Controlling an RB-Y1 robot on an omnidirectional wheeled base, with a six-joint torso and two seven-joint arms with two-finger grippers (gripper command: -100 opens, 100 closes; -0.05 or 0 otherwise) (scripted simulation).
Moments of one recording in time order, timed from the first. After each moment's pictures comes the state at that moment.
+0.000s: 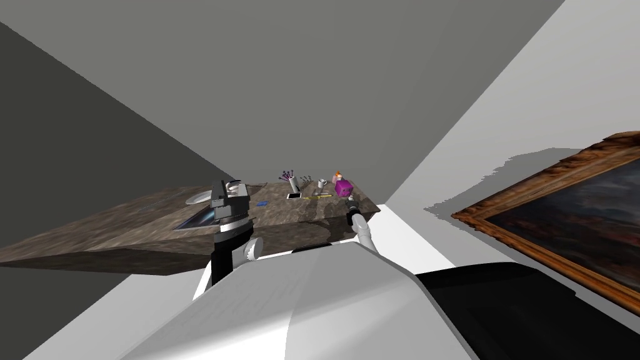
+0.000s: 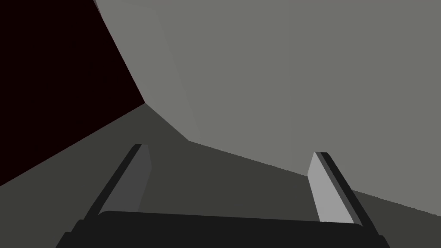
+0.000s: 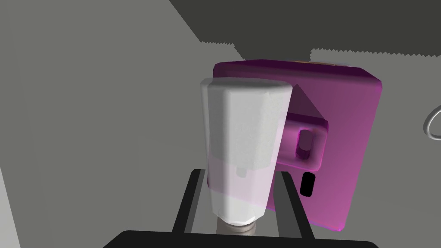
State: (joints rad) left arm 0.46 -0.05 0.06 -2.28 -0.03 -0.54 -0.04; right arm 0.05 -0.12 -0.23 -1.35 1.55 0.10 -0.08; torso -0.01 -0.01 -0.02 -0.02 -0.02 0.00
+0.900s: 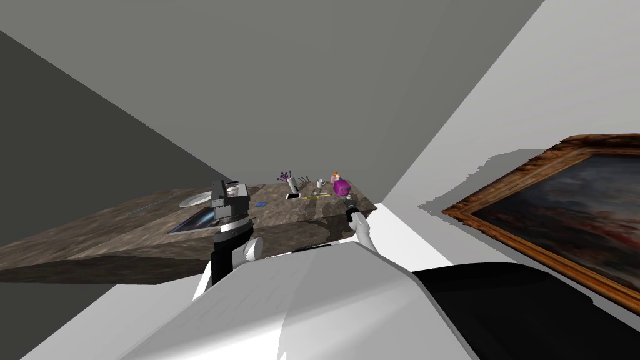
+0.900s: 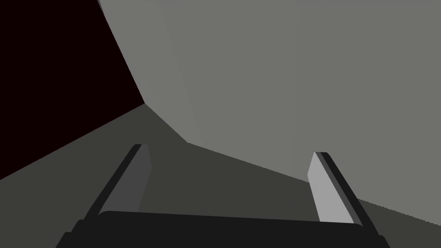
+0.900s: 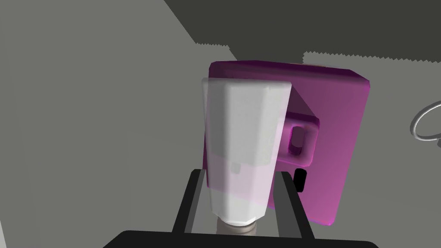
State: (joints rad) left arm 0.46 -0.05 0.06 -2.28 -0.03 -0.54 -0.04; right arm -0.02 -0.10 -0.27 -1.28 1.30 0.03 0.23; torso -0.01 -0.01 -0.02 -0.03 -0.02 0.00
